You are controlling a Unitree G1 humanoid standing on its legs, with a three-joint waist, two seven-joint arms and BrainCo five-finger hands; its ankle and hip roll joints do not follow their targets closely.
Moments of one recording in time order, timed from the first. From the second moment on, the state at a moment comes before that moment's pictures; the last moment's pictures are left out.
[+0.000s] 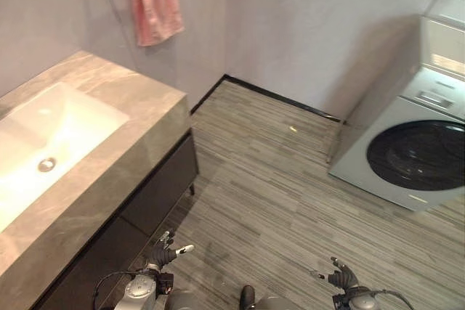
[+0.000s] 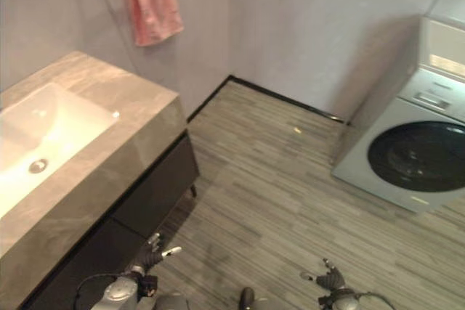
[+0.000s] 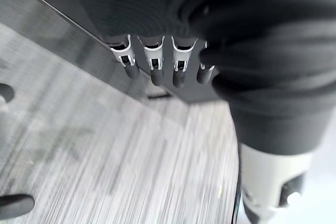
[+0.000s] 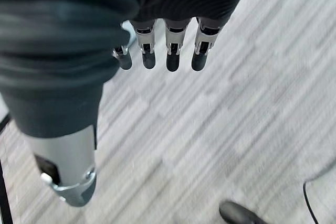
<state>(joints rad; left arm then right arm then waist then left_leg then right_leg) 0.13 0.32 -0.28 0.54 -0.30 -0.05 0.08 0.05 -0.37 0.22 0.91 0.10 -0.06 -0.13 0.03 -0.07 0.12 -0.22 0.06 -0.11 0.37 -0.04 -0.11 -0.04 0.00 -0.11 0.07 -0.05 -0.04</state>
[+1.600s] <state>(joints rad) 0.10 0.31 -0.21 0.76 -0.26 -0.06 0.17 0.05 -0.26 0.35 0.91 -0.01 -0.06 -0.15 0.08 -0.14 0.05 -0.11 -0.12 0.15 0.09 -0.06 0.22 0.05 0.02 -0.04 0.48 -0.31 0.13</state>
